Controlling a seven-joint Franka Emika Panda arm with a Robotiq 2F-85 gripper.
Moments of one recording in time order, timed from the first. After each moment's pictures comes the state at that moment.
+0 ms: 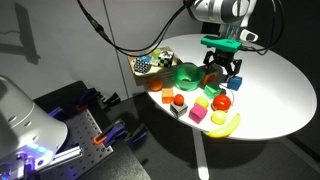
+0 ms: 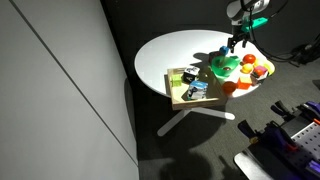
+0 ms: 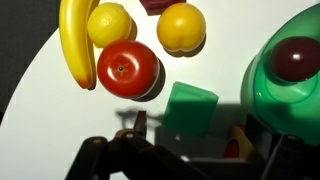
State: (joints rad) arm -0.17 0.86 -0.10 -1.40 -0.11 2.06 -0.13
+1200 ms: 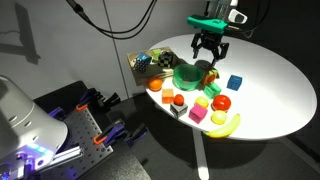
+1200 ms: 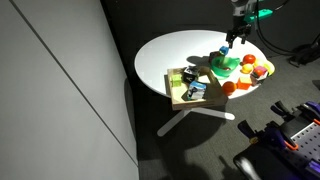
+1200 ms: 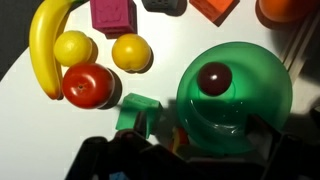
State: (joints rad) arm -0.16 0.62 -0.05 -1.64 -0.04 2.06 -0.13
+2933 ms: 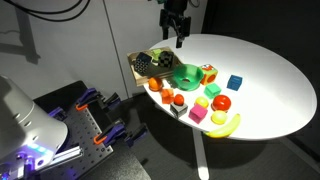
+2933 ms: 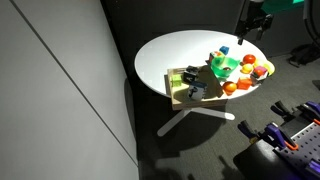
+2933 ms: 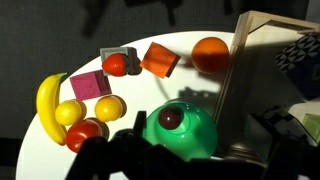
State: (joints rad) arm -0.04 0.07 -0.05 -2.23 -0.04 2.20 0.15
